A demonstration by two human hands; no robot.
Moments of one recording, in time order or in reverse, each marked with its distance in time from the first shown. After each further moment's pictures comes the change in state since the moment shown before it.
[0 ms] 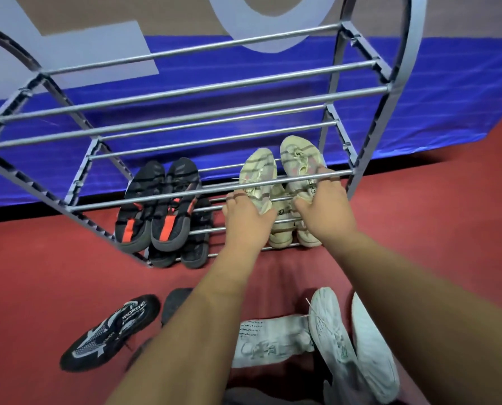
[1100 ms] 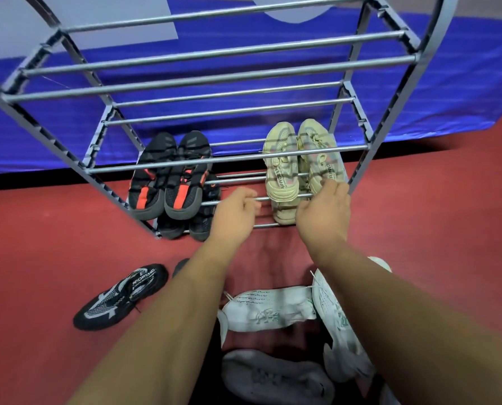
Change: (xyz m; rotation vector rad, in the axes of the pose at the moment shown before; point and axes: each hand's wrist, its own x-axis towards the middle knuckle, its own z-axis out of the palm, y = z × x) left_hand -0.032 -0.064 -0.038 -0.238 -0.211 0.005; right_hand -0.075 -0.023 0.035 -0.104 0.162 0.147
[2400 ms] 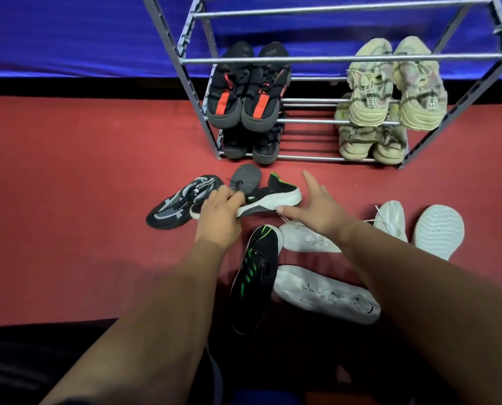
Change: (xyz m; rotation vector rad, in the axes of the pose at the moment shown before) left_hand -0.157 -0.200 -0.097 0.662 0.131 0.184; right_hand -0.153 -0.017 0.077 0.232 -0.929 -0.130
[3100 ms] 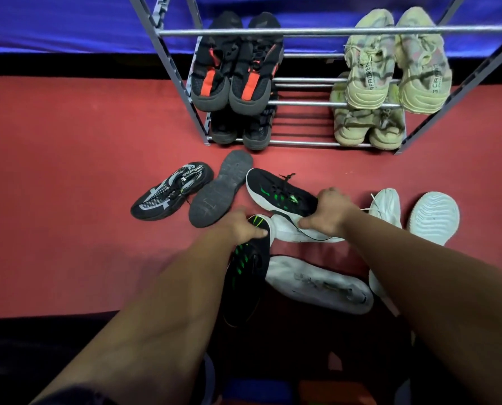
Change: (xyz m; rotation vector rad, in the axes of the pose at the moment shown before) left_hand 0.008 0.028 0.050 -0.407 -0.720 -0.545; right_hand 0.002 0.032 -0.017 -0.530 -0.060 0.201
